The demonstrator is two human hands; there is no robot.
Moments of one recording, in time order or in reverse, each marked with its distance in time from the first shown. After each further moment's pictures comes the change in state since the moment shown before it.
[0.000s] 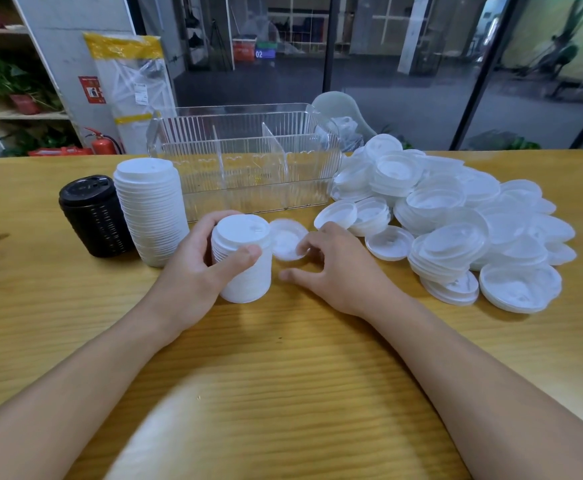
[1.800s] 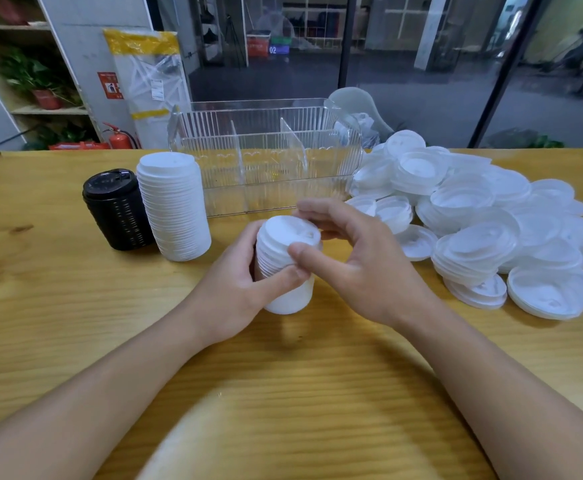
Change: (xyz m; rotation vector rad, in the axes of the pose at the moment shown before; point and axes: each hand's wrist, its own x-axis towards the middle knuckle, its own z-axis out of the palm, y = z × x) left_hand -0.009 0.005 0.016 -0.003 -0.153 -0.006; right_hand -0.021 -0.041 -0.024 0.471 0.077 -0.187
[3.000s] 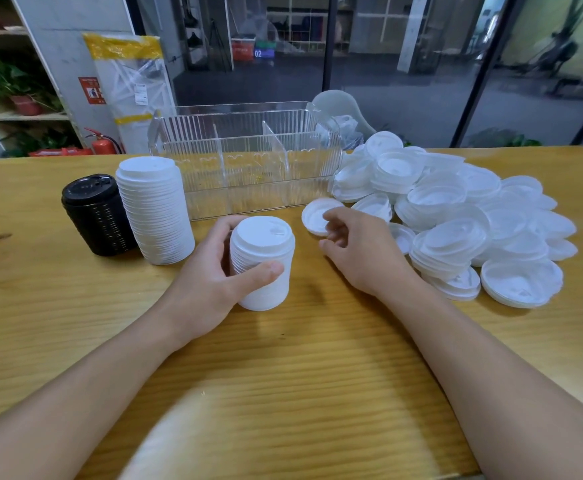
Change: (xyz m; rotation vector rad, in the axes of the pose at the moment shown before) left_hand -0.002 0.007 -0.003 0.029 0.060 -0.015; right_hand 0.020 0.058 -0.020 -0.398 0.089 0.272
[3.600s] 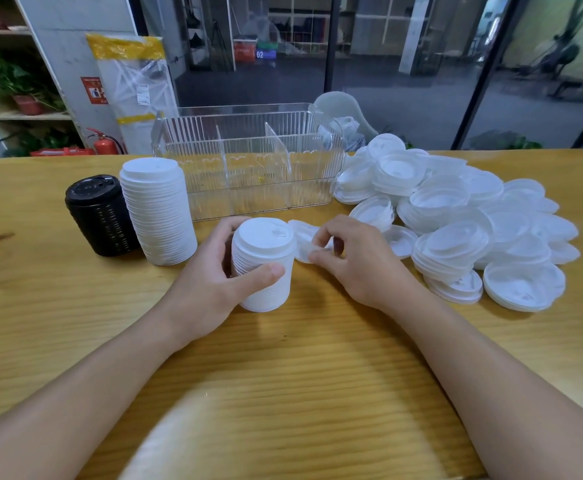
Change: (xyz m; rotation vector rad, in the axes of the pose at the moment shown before) left_hand 0.001 -0.004 -0.003 0.011 0.004 0.006; right_hand -0.014 -0.008 -0.003 0.028 -0.073 -0.167
